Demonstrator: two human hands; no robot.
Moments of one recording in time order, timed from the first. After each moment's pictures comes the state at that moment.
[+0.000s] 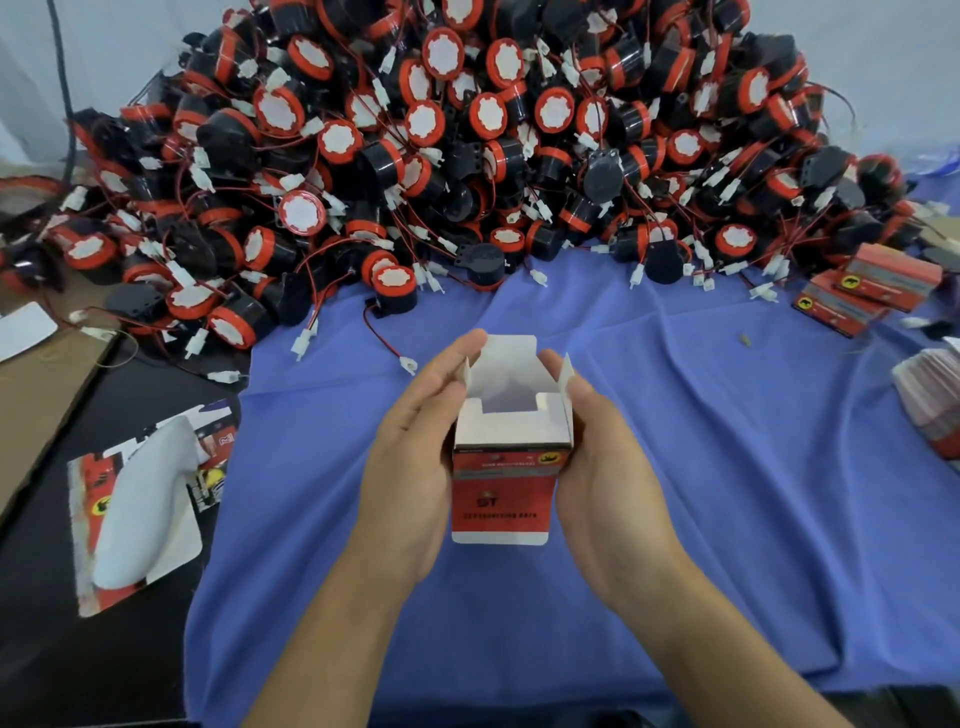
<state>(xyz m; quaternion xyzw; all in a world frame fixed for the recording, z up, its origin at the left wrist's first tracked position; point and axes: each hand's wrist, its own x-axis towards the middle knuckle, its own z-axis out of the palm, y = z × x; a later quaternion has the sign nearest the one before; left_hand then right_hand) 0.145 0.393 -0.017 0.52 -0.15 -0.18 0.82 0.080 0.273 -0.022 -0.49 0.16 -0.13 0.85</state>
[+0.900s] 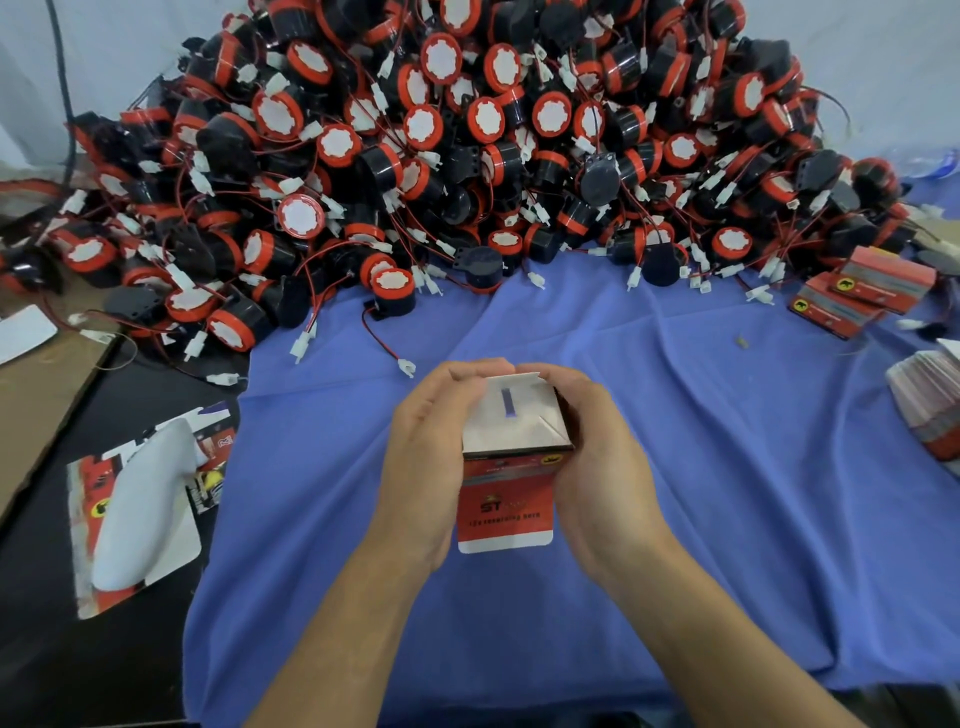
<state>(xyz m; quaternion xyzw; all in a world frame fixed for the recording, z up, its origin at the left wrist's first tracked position) 0.146 0.379 -0.010 0.58 -0.12 -0.16 0.79 0.088 0.271 -0.015 -0.57 0.18 -0.16 0.79</state>
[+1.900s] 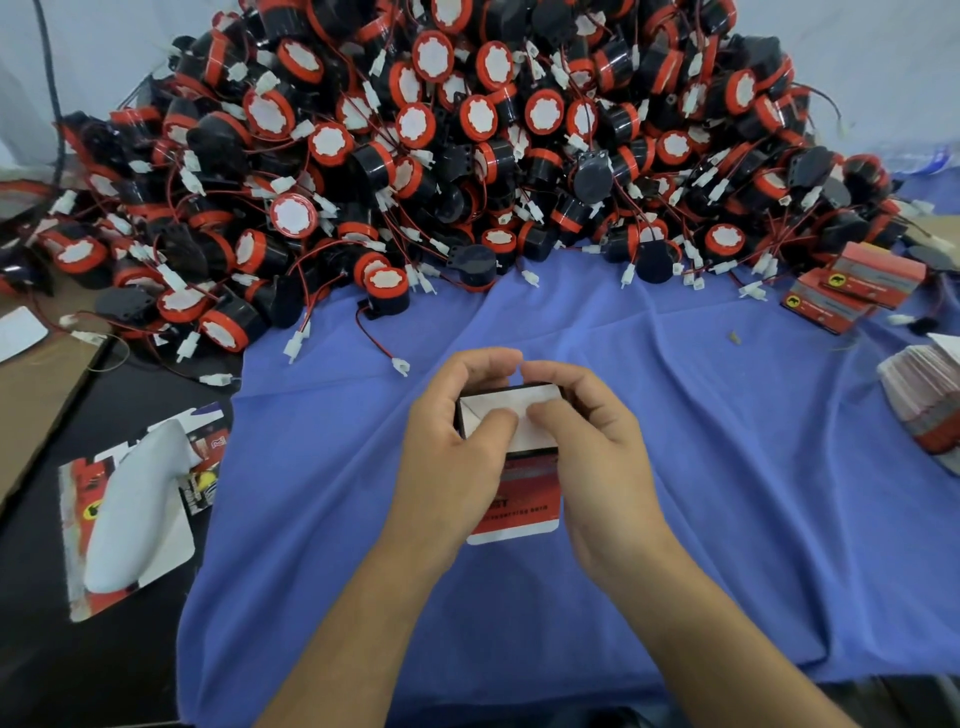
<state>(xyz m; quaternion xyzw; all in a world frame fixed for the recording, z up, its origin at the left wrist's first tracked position) 0.135 0.374 -0.008 0.69 -0.19 -0.09 0.70 0.083 0.271 -0.013 -0.61 0.19 -0.21 0.75</state>
